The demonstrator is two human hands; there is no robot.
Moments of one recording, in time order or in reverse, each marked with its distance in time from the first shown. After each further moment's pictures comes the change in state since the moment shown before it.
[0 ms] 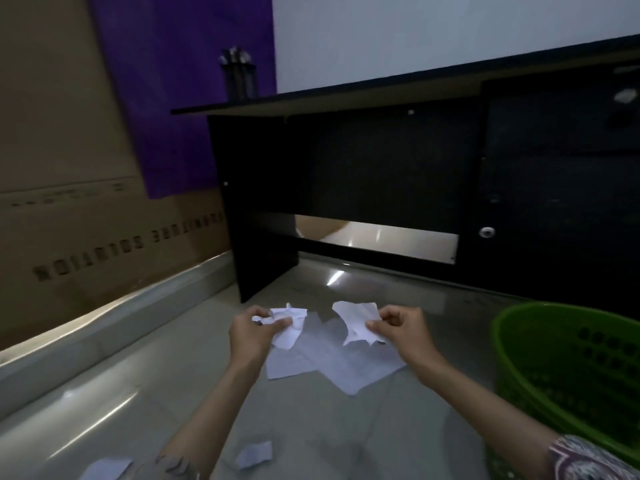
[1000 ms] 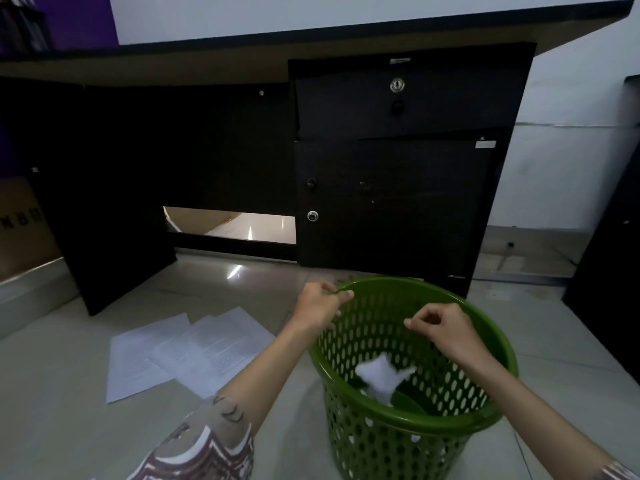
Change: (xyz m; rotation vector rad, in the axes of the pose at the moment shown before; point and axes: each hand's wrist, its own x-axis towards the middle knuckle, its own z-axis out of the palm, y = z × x) left_hand -0.129 0.068 0.336 0.118 -0.698 -0.060; right_hand -0.071 0.068 -0.312 -0.435 0.285 0.239
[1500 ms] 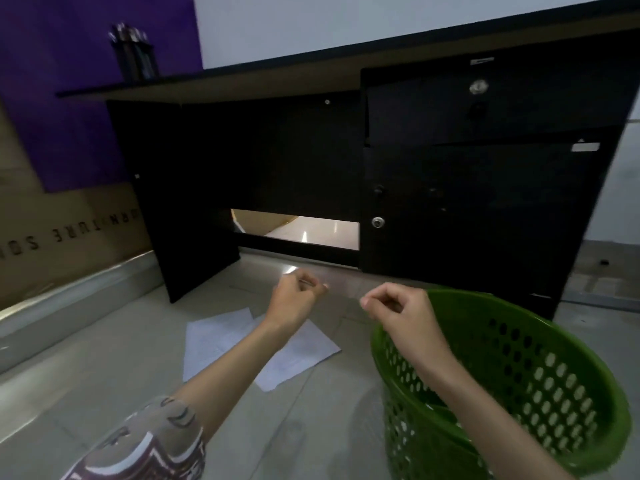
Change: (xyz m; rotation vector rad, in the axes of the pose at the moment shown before) left_hand -0.031 -0.005 -0.107 0.138 0.302 0.141; right_hand -0.032 -0.125 0.080 0.350 -0.093 -0.309
